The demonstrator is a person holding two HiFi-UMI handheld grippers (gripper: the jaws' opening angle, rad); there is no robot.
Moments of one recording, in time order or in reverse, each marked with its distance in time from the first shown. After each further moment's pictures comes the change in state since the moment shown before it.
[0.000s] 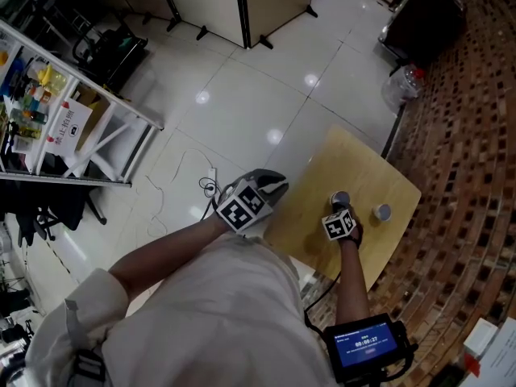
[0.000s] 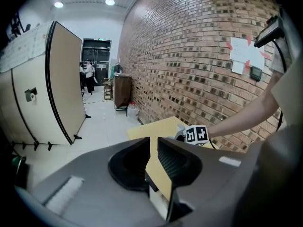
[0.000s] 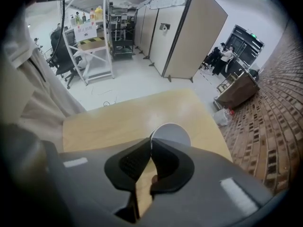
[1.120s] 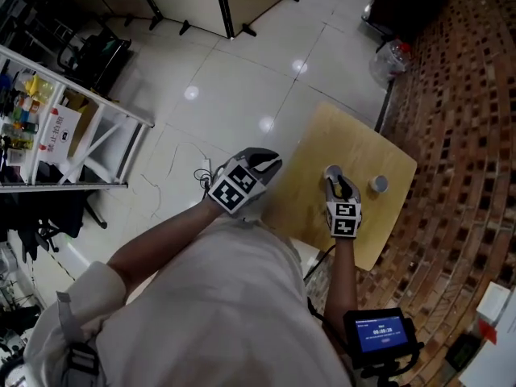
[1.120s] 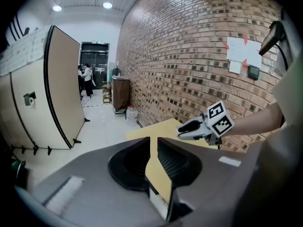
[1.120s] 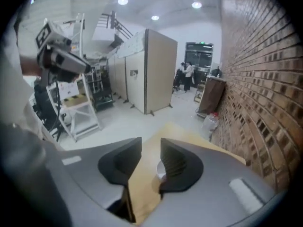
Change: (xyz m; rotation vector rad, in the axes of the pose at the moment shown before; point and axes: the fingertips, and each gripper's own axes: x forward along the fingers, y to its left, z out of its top) left arm -0.008 -0.005 0.007 0.025 -0.033 -0.002; right arm -0.141 -0.010 0.071 0.424 -0.474 -0.103
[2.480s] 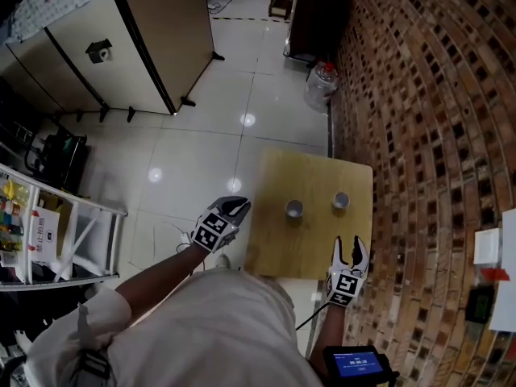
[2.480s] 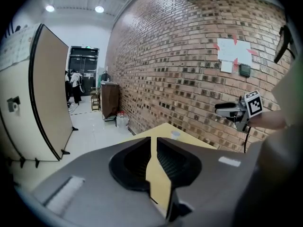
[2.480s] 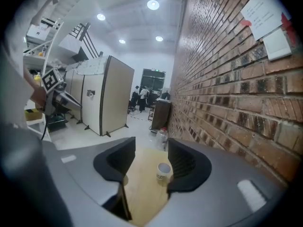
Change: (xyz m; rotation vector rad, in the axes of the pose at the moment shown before) left arm 0.052 -0.010 0.007 0.076 -0.064 -0.116; right arm -0.206 -0.076 -0.035 0.180 -0.265 -0.562
